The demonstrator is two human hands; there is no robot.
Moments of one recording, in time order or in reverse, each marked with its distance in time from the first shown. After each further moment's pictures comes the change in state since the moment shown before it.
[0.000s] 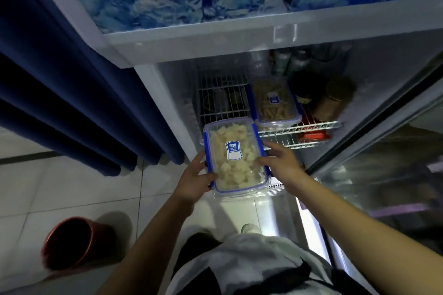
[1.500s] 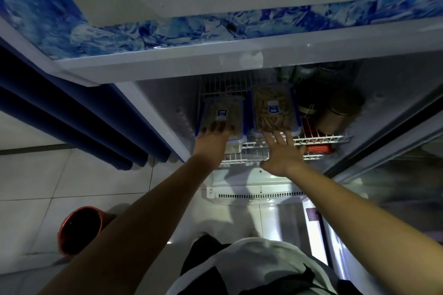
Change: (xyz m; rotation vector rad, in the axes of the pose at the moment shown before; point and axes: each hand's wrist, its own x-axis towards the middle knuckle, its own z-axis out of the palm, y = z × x) left_hand 0.120 0.046 0.060 1.582 0.137 0.435; right_hand 0.085 -0.024 -0.045 -1.412 -0.153 -0.120
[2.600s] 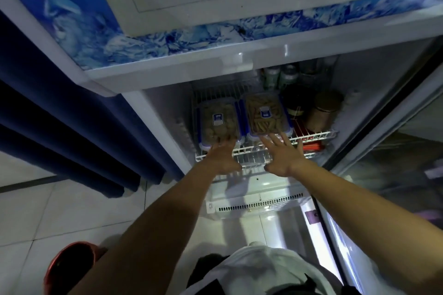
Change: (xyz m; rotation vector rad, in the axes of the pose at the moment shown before) left_hand -0.003 0.008 -0.002 -0.411 -0.351 -0.013; right_hand -0.022 0.001 -0.004 -0.048 0.044 -0.020
